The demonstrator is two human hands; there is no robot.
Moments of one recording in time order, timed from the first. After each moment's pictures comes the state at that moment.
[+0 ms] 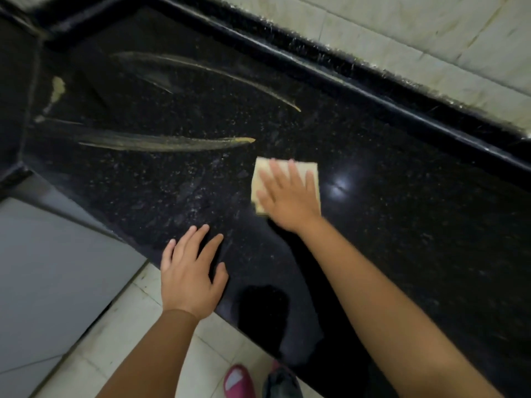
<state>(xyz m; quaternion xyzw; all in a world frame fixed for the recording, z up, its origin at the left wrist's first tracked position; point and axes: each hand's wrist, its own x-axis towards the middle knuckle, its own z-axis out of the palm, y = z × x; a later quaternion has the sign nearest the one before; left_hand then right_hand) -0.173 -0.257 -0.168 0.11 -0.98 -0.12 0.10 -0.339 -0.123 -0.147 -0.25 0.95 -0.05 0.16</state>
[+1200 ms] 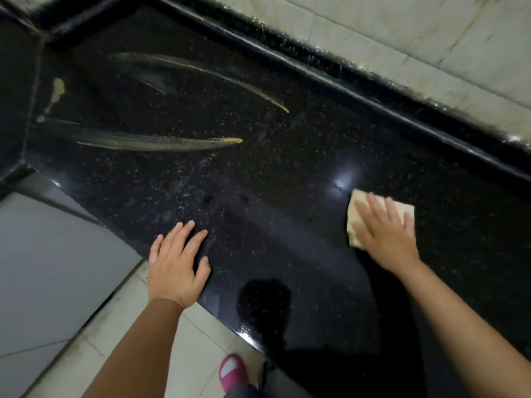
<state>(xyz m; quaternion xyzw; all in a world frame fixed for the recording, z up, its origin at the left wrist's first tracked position) -0.172 -0.252 -0.159 0.12 -0.98 -0.12 0.04 -0.320 0.057 -0.138 -0.12 0.98 -0.01 0.13</state>
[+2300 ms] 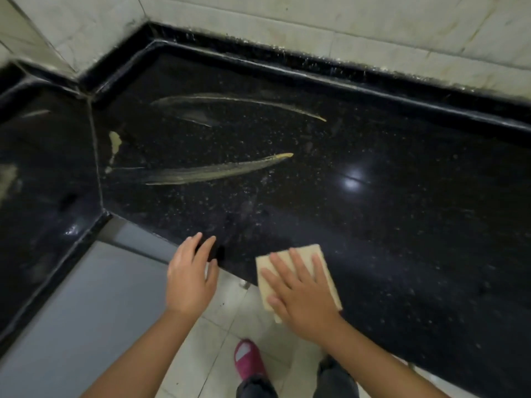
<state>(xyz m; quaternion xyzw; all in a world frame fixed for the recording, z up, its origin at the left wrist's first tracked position) -0.159 -0.385 -0.138 0.10 -0.98 -0.17 0.05 -0.164 -0.177 -0.157 -0.28 0.95 -0.05 0.13</state>
